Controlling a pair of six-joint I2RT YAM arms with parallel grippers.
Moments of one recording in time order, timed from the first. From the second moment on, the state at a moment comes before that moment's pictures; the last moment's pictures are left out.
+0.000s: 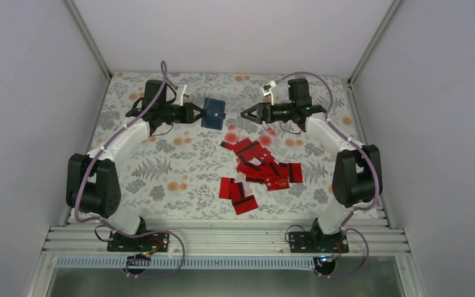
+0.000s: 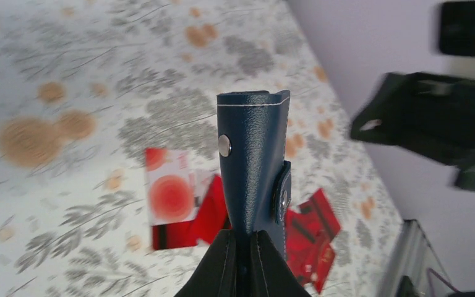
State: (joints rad) left arm -0.22 1.59 1.17 -0.30 0.70 -0.30; right arm 0.26 1.68 1.27 -0.25 -1.01 0.24
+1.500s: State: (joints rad) left arm -0.29 1.51 1.26 -0.34 1.27 -0.16; right arm 0.37 1.85 1.56 -0.34 -1.51 0.19
